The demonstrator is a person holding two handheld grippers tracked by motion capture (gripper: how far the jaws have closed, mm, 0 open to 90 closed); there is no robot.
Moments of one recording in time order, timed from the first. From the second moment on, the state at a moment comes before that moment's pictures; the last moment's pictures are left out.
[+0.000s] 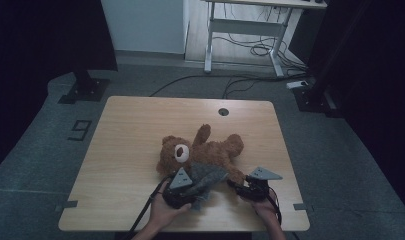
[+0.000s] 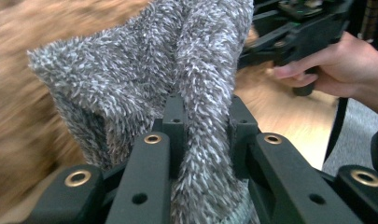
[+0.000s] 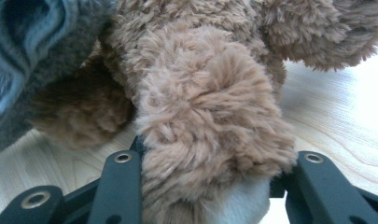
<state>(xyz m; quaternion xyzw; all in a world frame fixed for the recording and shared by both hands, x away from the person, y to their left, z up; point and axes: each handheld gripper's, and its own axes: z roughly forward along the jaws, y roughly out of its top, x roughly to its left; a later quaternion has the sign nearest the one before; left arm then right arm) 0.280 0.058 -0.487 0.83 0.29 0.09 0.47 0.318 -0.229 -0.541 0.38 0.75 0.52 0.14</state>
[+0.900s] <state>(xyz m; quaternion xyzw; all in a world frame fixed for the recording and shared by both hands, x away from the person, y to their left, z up) 0.282 0.115 -0.502 0.82 0.35 0.08 0.44 0.317 -0.229 -0.541 0.38 0.75 0.52 0.14</state>
